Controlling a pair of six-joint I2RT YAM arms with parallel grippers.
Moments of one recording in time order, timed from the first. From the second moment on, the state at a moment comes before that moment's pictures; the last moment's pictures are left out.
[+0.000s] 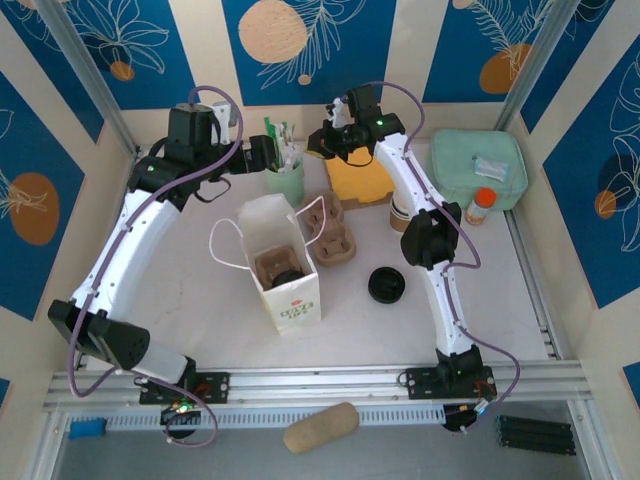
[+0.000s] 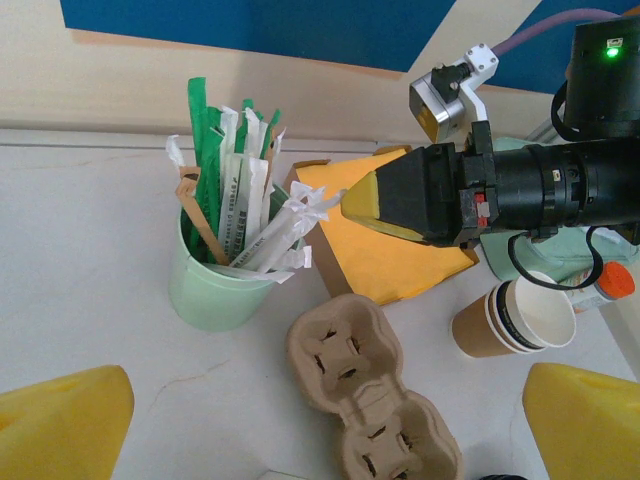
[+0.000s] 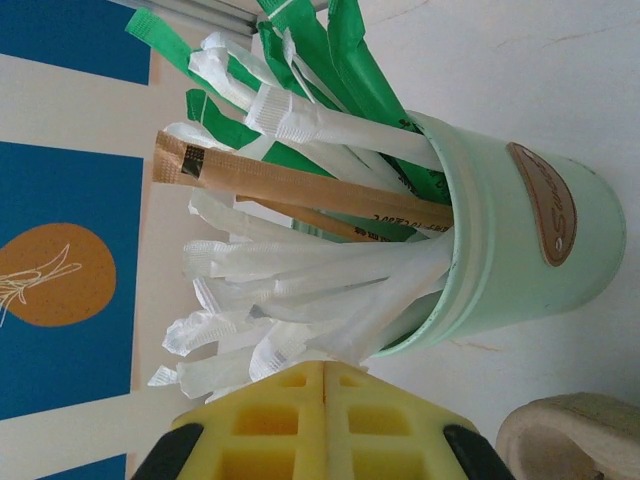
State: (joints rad) left arm -0.36 1.48 1.72 -0.78 0.14 -0.36; right arm 0.37 2.46 2.60 -0.92 -0.72 0.64
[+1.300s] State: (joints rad) left arm -0.36 1.48 1.72 -0.77 0.15 -0.36; right arm 0.37 2.51 2.62 -0.85 -0.68 0.71
